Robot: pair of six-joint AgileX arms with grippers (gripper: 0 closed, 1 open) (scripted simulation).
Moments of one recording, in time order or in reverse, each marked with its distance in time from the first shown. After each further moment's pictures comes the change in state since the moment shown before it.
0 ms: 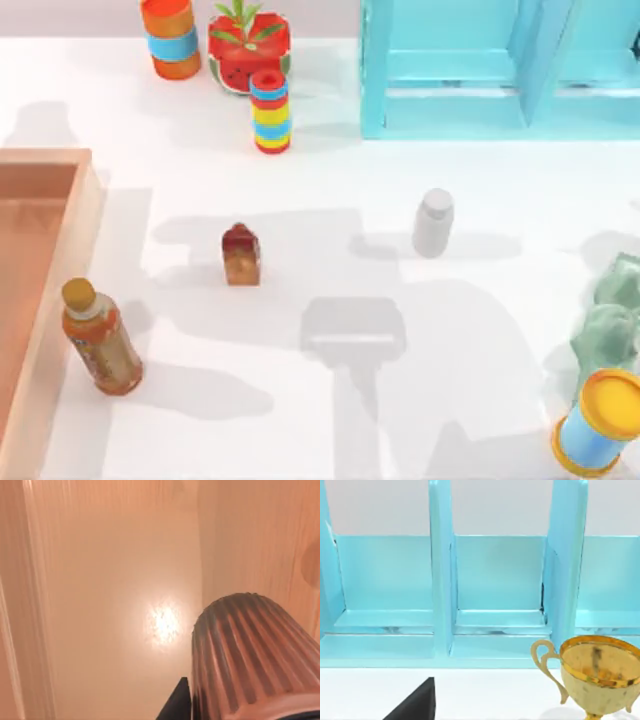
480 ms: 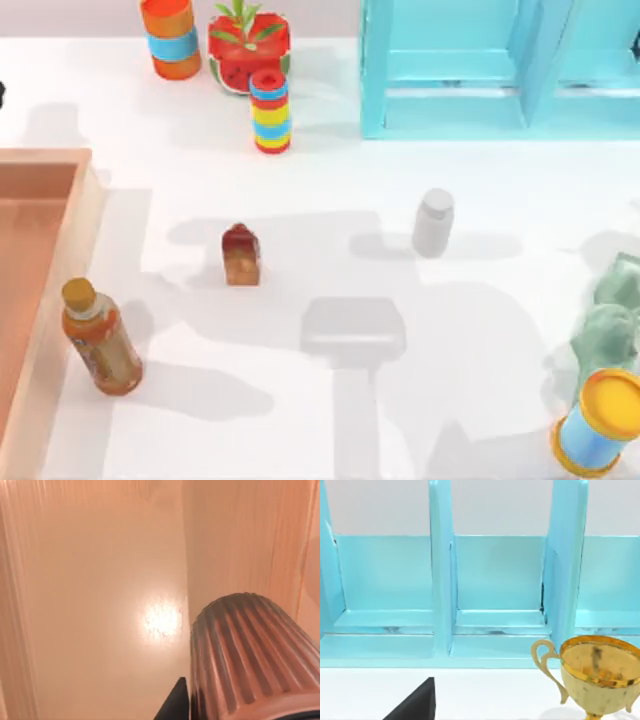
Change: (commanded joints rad) left arm -0.036 -0.009 -0.025 0.004 0.010 -0.024; right arm 0.000 0.000 0.000 0.000 0.000 0.000
